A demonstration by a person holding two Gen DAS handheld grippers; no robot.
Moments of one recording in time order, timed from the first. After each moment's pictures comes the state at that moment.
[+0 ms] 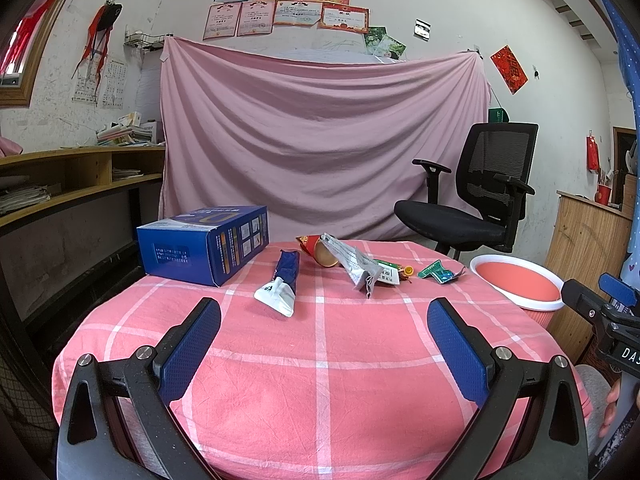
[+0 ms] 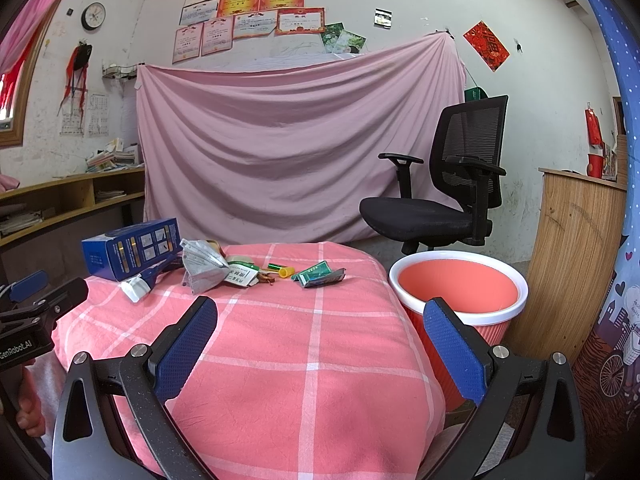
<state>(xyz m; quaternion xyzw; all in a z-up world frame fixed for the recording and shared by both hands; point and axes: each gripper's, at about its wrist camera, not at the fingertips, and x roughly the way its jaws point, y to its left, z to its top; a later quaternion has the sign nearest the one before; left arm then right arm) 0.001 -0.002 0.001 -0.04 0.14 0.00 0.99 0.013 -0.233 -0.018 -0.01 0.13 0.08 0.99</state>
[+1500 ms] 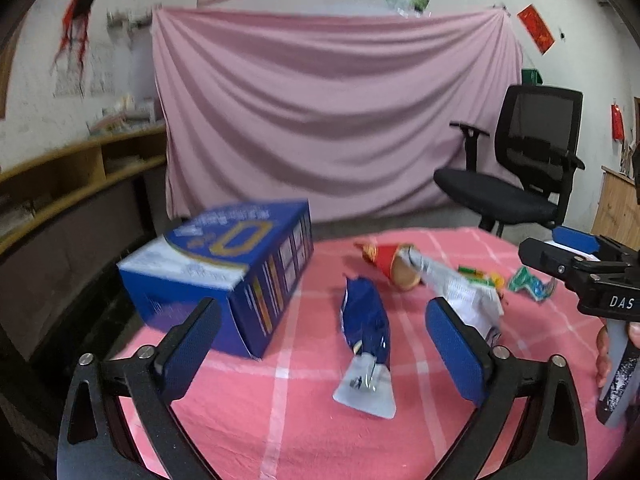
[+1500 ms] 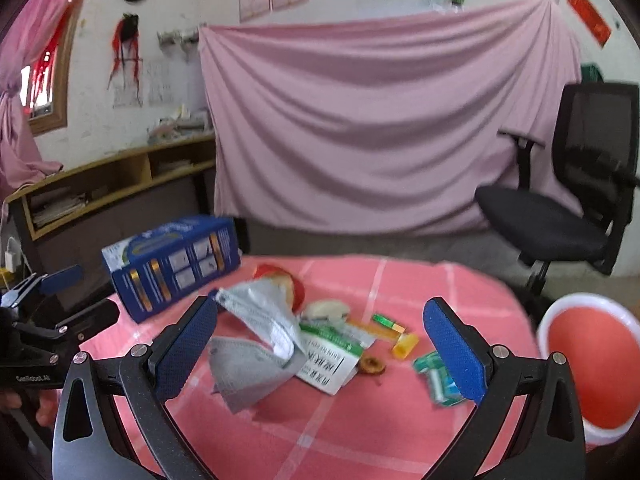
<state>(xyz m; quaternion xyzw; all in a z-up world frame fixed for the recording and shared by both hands) 0.159 0.073 -0.008 -0.01 0.23 0.02 0.97 0.212 -0.129 -0.010 -0.03 0.22 0.27 0.94</state>
